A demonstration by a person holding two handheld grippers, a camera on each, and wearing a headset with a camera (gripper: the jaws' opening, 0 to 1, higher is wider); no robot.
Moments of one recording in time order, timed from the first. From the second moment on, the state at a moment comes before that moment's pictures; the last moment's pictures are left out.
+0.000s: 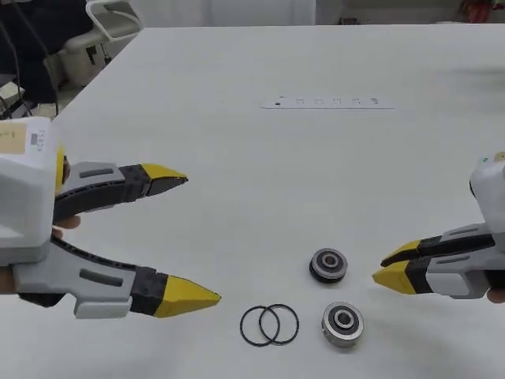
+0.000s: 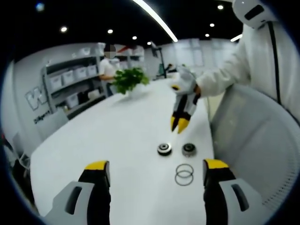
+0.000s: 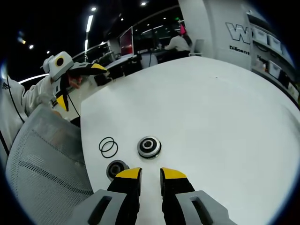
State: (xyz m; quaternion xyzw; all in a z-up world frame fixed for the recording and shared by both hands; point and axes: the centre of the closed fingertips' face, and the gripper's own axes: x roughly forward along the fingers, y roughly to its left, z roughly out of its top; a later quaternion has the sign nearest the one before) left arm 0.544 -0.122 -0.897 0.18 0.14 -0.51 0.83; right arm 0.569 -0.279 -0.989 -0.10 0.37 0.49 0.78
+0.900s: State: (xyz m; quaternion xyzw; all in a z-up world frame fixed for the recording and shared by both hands) left arm 0.566 -0.200 -0.934 0.18 0.15 -0.59 0.78; right arm 0.569 -0.267 -0.993 -0.09 0.37 0.51 0.77
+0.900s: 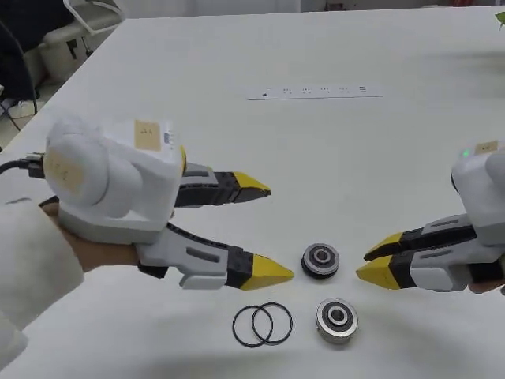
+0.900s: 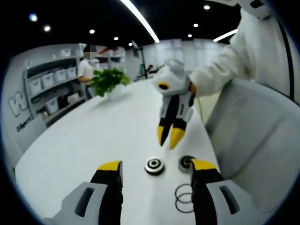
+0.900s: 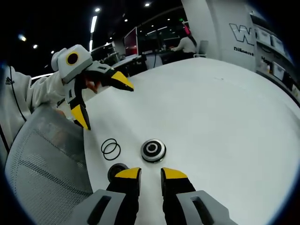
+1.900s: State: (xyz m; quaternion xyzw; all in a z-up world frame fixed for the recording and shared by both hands) left arm 0.592 -0.241 -0.988 0.16 0.19 -0.60 0.76; right arm 0.584 -0.242 -1.019 -0.13 0.33 0.53 0.77
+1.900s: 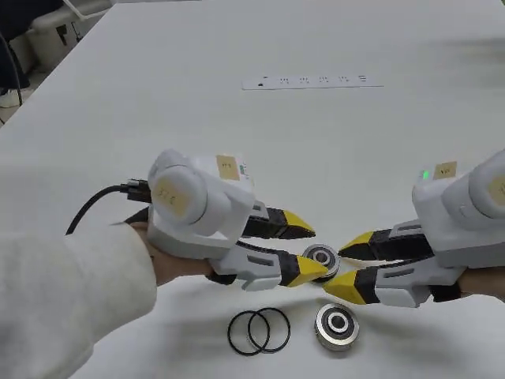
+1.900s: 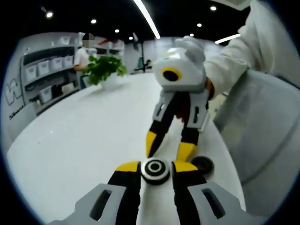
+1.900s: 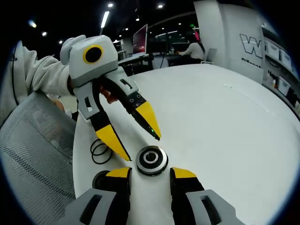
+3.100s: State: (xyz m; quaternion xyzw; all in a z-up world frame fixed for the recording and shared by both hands) left arm 0.591 -0.241 -1.000 0.17 0.20 -0.58 0.77; right arm 0.585 -0.239 -1.016 -0.14 0.31 0.53 0.78
